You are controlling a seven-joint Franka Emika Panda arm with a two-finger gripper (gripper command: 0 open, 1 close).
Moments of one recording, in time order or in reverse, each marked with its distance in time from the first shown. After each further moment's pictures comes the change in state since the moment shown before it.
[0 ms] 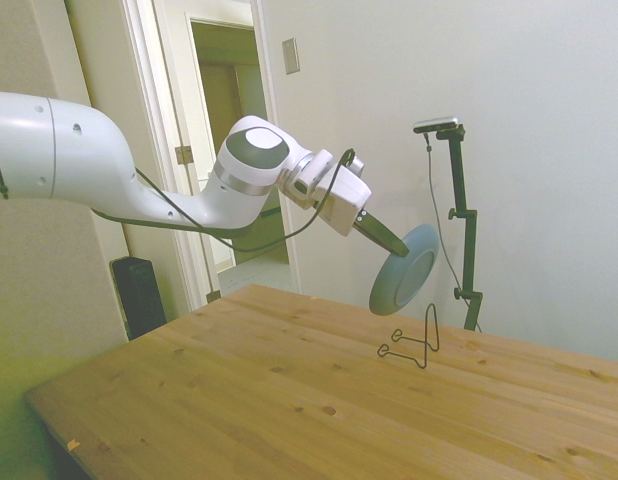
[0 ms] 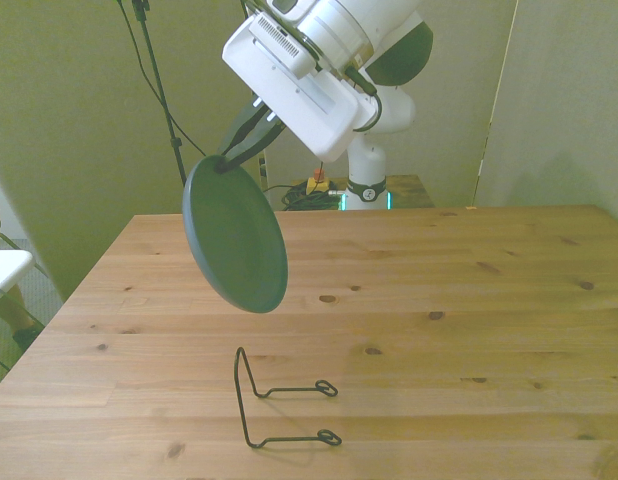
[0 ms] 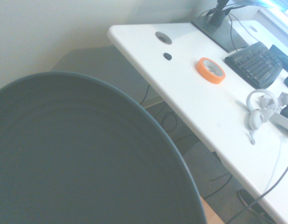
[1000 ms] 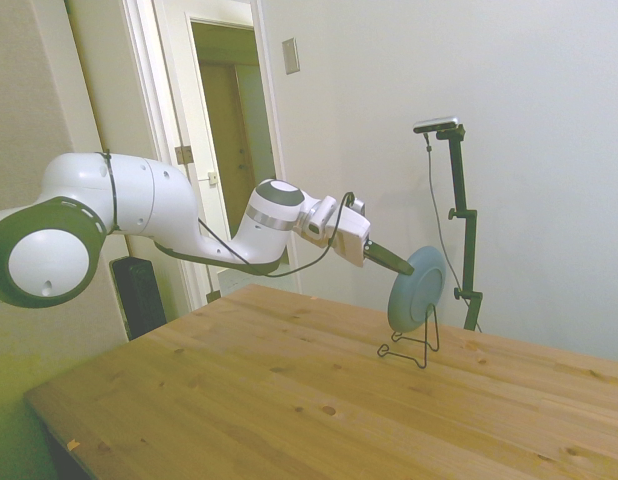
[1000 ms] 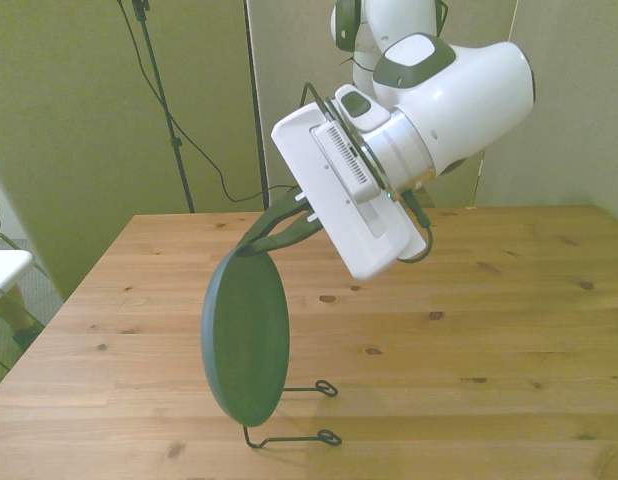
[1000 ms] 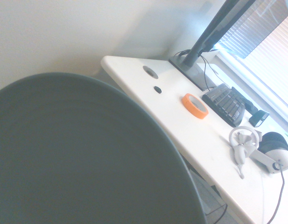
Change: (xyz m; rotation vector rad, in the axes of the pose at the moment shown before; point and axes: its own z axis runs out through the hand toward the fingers) arm -0.110 -0.084 0.045 -0.063 0.214 -0.046
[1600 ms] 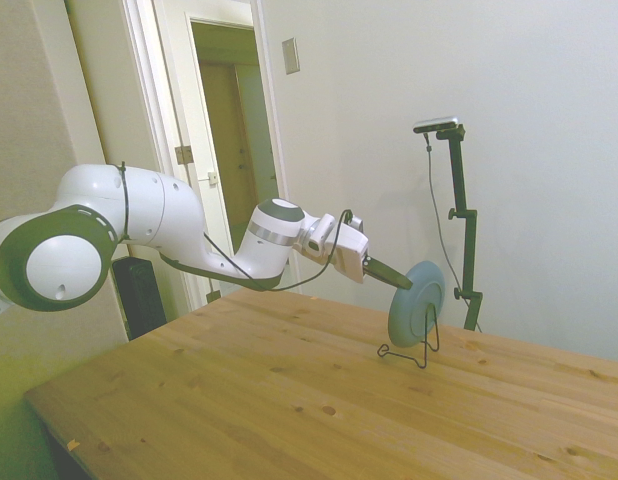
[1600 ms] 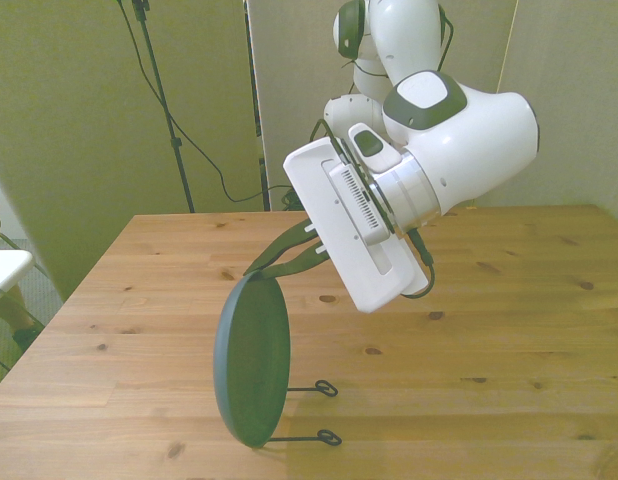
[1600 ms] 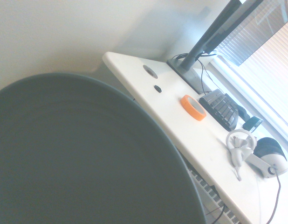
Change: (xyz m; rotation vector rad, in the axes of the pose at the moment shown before) arm -0.034 -0.002 0.008 -0.011 0.046 -0.037
